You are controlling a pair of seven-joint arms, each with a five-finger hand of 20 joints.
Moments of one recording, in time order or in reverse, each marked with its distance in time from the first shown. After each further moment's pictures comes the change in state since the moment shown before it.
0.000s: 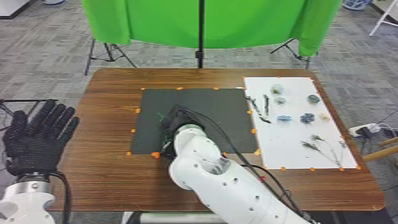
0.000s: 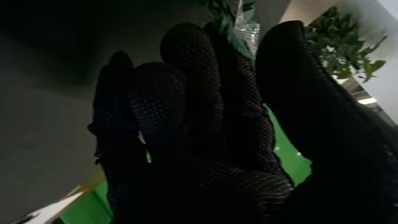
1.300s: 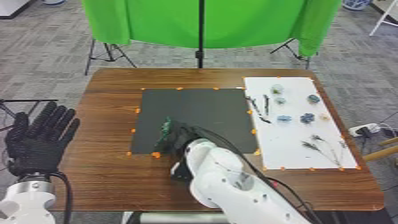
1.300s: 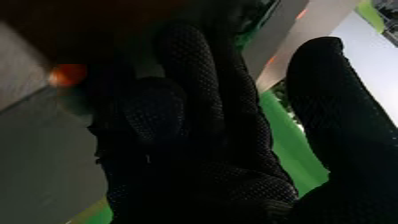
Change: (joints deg) left arm -1.1 -1.5 -0.1 1.1 0.0 0.0 -1.9; right arm -6.7 8.1 1.4 -12.9 6.8 -12.4 -4.1
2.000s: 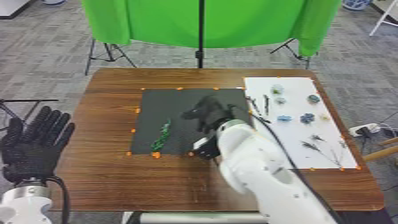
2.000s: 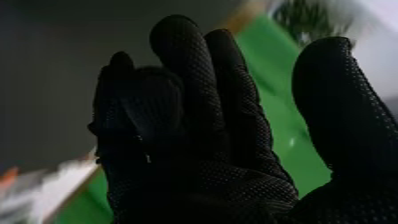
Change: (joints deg) left arm 1.7 -1.8 -1.3 -0.1 0.0 0.0 0.6; right arm -5.6 5.2 15.3 -11.9 1.4 3.6 -1.0
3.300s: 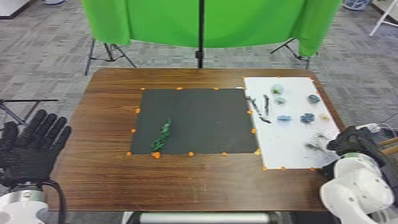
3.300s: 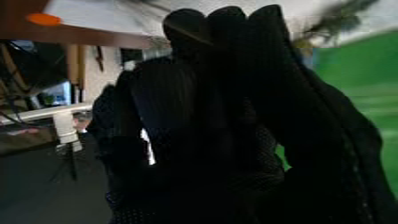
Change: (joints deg) left arm 1.9 -0.9 -1.4 -0.6 -0.3 -0.1 -0.4; right arm -29.1 14.4 35.2 0.8 -22.3 4.3 6.5
